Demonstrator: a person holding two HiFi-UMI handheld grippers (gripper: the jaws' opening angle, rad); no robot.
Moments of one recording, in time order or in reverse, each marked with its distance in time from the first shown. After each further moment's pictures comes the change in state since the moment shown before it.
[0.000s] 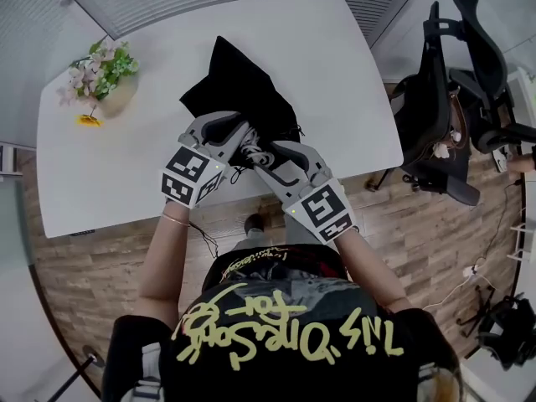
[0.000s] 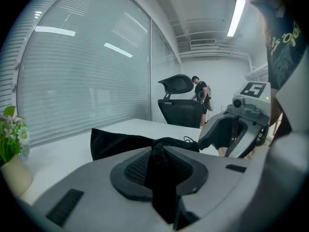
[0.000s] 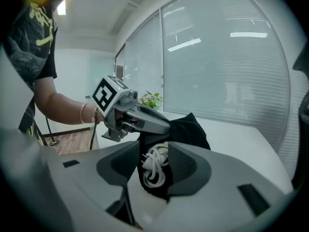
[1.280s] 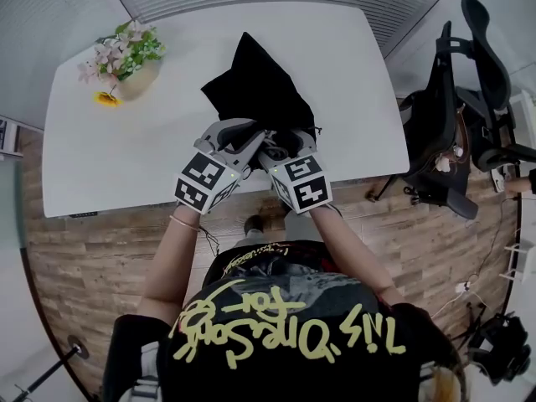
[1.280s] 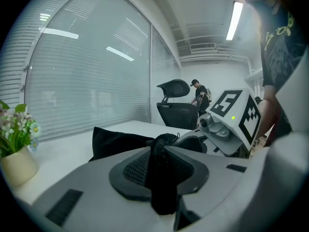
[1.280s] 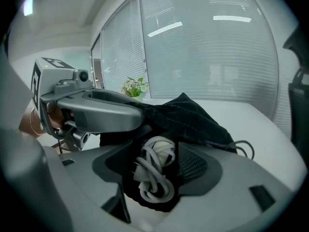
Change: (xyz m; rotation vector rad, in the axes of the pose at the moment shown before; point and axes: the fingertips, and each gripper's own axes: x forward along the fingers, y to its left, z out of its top) left arm -0.033 -0.020 -0.009 -0.015 -0.041 0.004; right arm 0.065 -0.007 -0.028 0.222 0.163 -0.129
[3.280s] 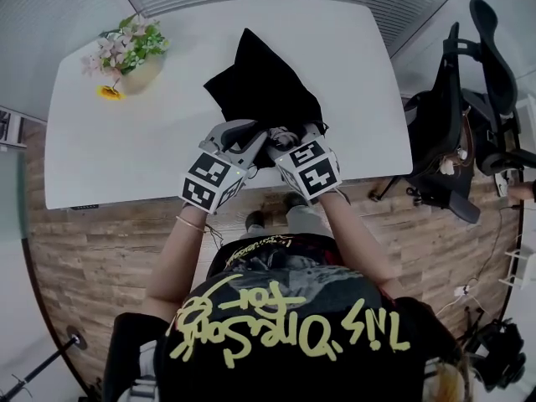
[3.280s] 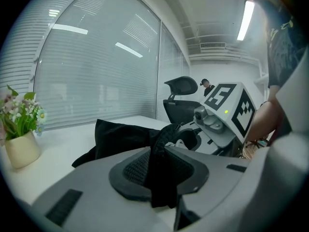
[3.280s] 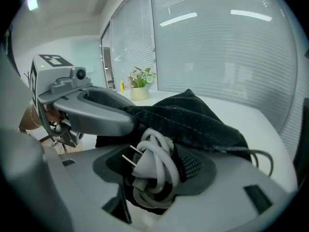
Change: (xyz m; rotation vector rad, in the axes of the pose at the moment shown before) left arm 0.005 0.000 -0.016 -0.083 0.036 0.067; right arm 0.006 -0.011 -0.005 -0.128 0.116 0.082
